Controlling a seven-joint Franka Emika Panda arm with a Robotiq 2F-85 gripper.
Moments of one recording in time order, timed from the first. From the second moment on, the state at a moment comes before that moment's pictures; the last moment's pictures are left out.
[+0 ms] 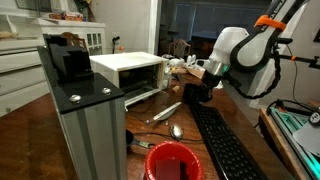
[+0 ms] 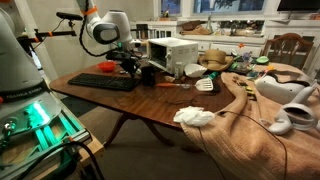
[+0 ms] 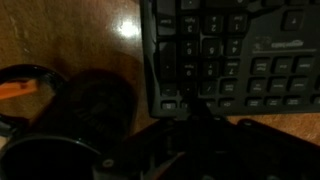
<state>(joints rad) -0.38 0.18 0.34 -2.69 0.18 3.04 -0.63</state>
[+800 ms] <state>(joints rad) -0.38 0.22 0.32 -2.67 0.16 3.08 -0.65</state>
